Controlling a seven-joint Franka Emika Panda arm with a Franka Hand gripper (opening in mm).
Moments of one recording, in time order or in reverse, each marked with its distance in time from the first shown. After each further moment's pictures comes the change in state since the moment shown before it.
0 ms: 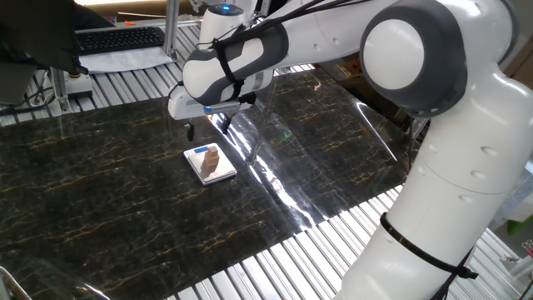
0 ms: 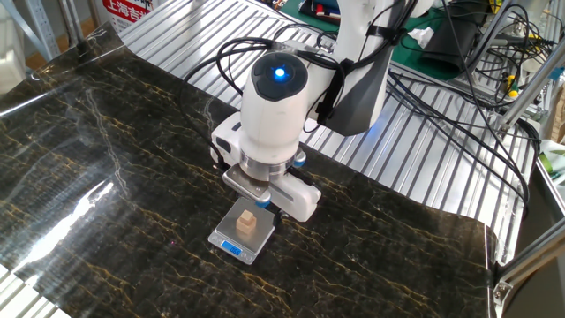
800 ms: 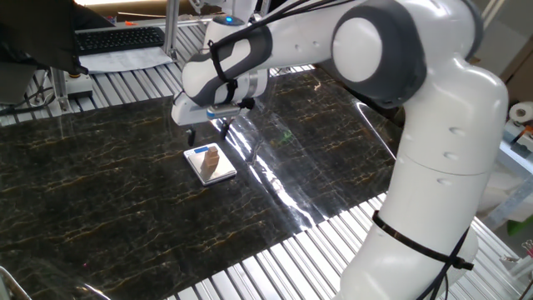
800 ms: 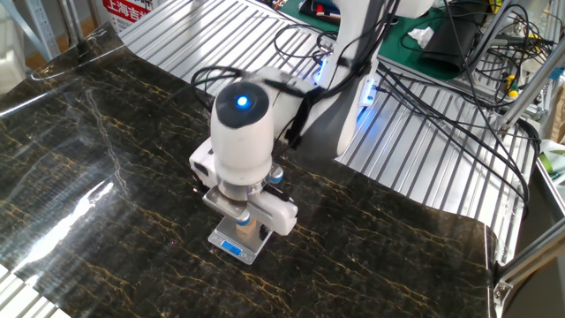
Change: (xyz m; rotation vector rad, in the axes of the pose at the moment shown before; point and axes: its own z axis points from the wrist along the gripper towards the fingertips) arm -0.020 -0.016 0.050 -0.055 0.038 -0.059
